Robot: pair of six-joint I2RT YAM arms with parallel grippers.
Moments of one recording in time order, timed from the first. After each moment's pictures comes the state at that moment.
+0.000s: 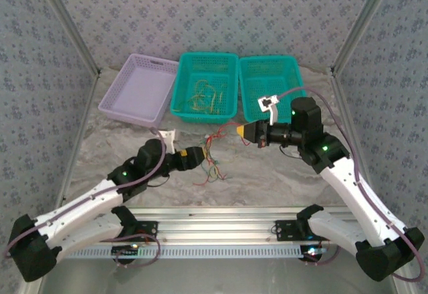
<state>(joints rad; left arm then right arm) -0.82 0.82 0.56 -0.15 0.04 -0.85 0.47 0.96 1.04 -0.46 -0.74 0.49</state>
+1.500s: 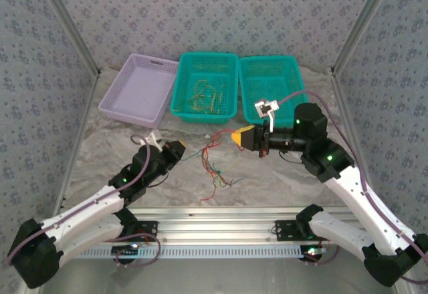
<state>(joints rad) -0.73 0.80 0.38 0.09 -0.11 -1.25 0.56 0.89 1.03 -0.37 -0.75 0.49</state>
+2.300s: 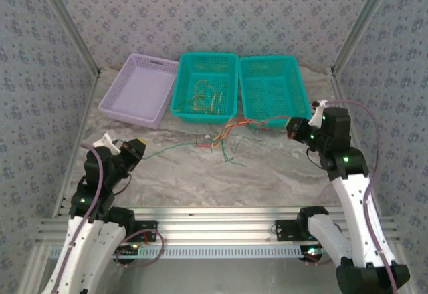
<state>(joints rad) -0.22 0.42 0.62 -0.54 0.16 -1.02 0.08 0.79 0.96 -0.70 -0.26 0.55</state>
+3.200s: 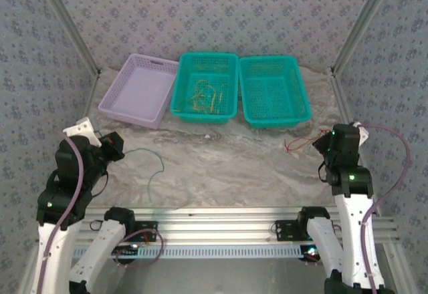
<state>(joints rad) -0.22 0.57 1.07 -0.94 -0.08 -0.58 -0.05 0.68 0.88 -0.85 0.21 0.68</state>
